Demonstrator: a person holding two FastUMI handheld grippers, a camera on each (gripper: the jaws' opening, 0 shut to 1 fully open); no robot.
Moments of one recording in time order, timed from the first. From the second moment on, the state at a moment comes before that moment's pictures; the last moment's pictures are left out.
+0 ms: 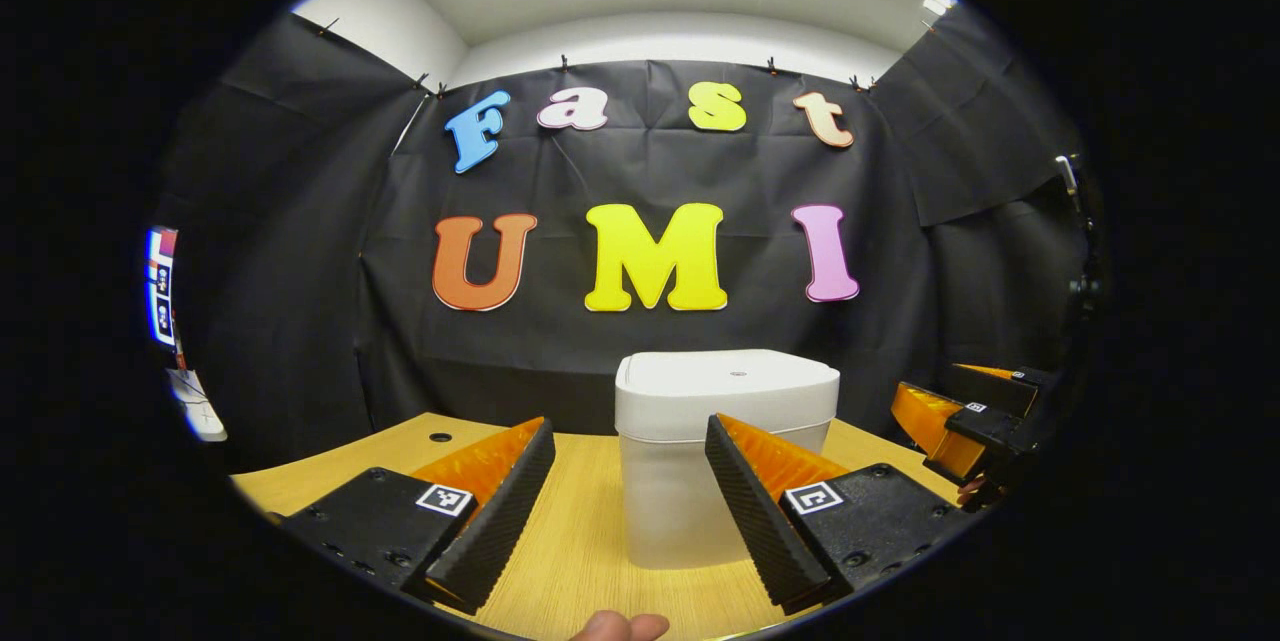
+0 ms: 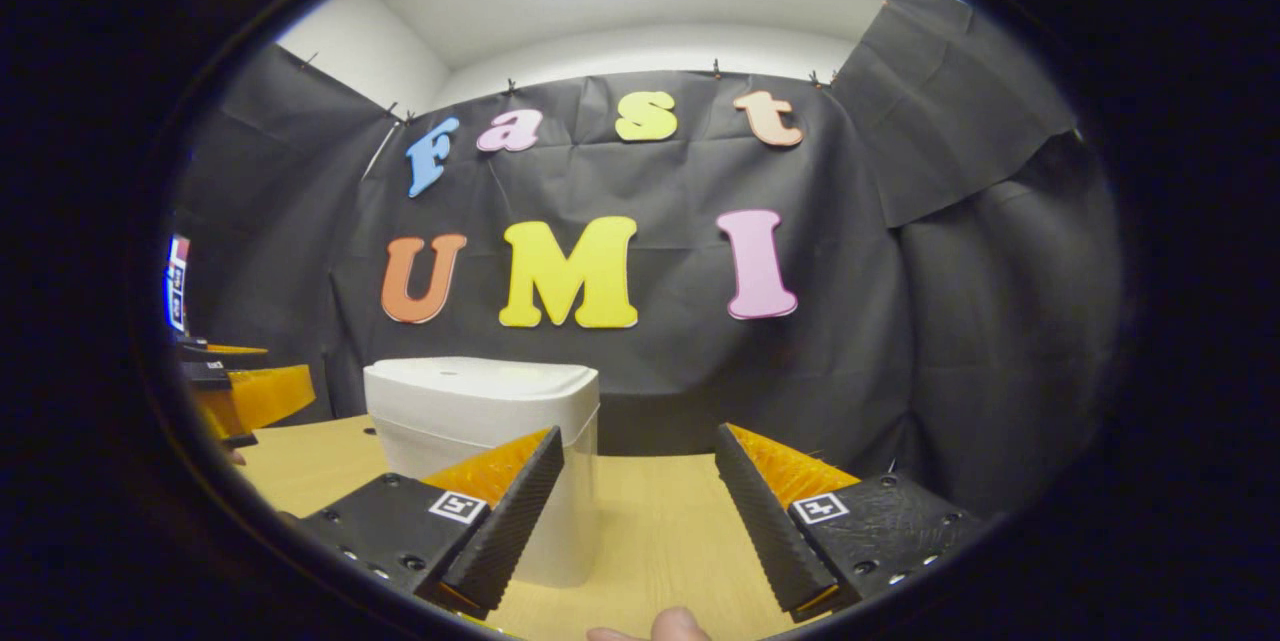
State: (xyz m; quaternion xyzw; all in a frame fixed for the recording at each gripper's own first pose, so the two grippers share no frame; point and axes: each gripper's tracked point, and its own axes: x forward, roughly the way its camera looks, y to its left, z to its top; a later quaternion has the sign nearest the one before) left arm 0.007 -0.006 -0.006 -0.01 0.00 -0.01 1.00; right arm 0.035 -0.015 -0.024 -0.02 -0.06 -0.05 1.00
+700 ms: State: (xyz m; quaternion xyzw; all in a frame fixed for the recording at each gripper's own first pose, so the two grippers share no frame) left arm 0.009 -0.009 -0.011 -0.01 0.00 -0.01 1.00; right arm 0.032 -0.002 -0.029 -0.03 -0.07 -0.04 1.00
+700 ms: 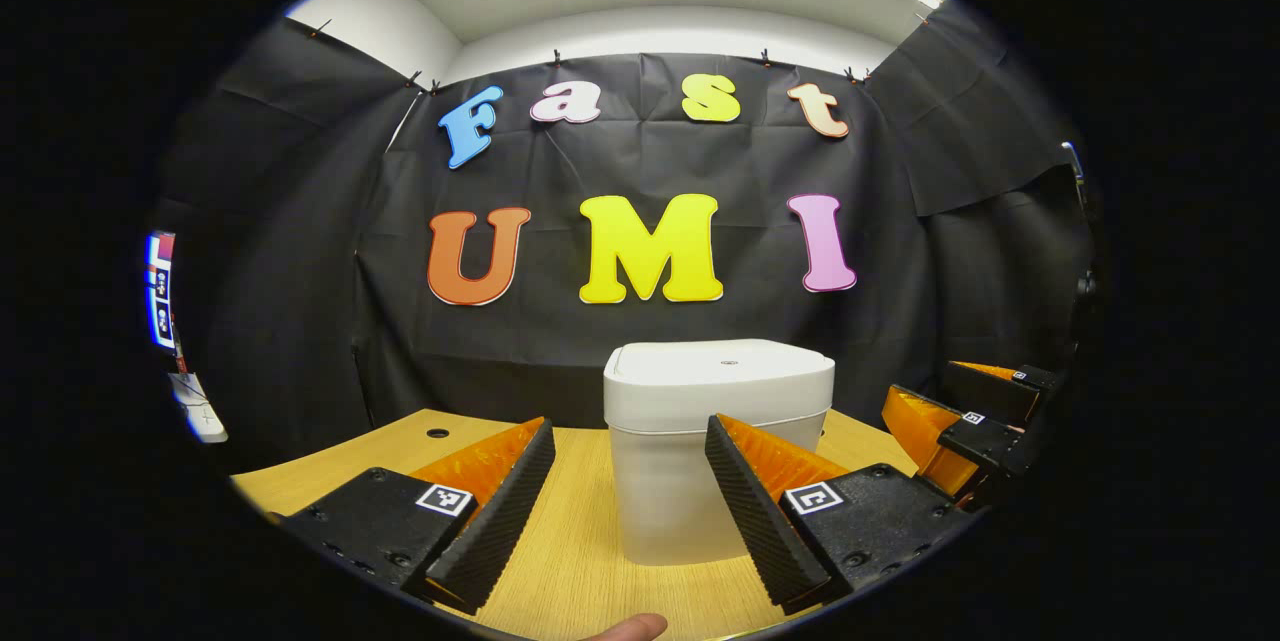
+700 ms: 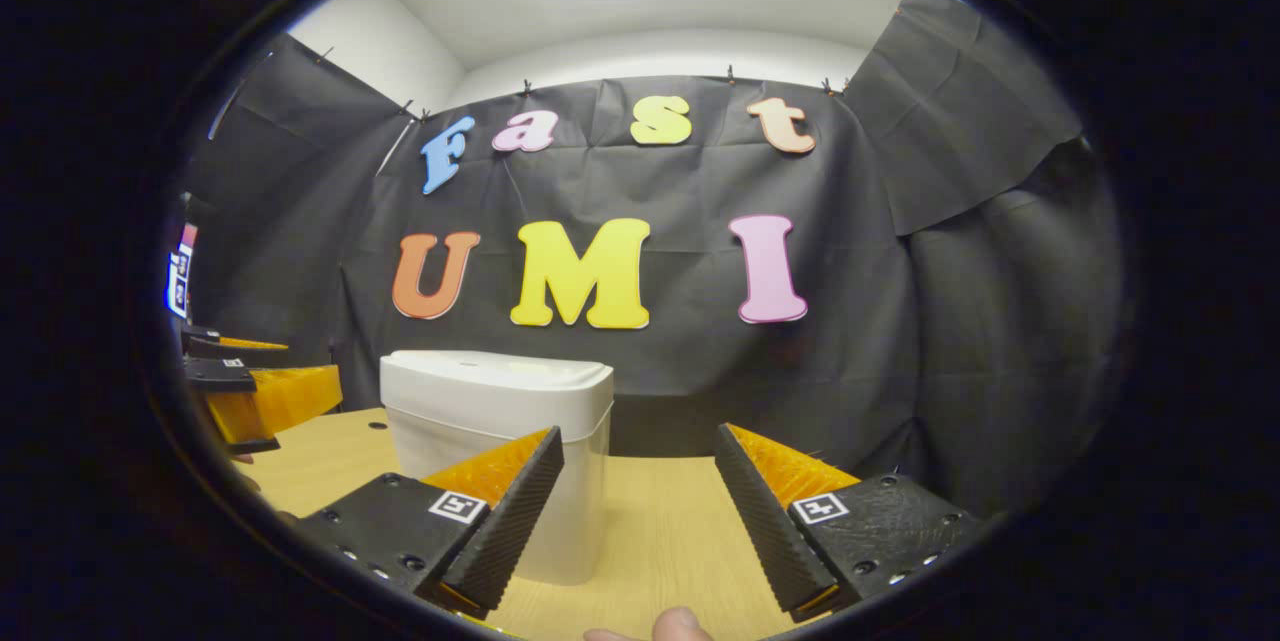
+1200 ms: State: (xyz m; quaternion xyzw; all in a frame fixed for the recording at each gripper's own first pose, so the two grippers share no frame) left arm 0.007 -0.018 -0.010 -0.01 0.00 -0.03 1.00; right arm 0.024 0.000 -0.034 -0.03 -0.06 -0.05 1.00
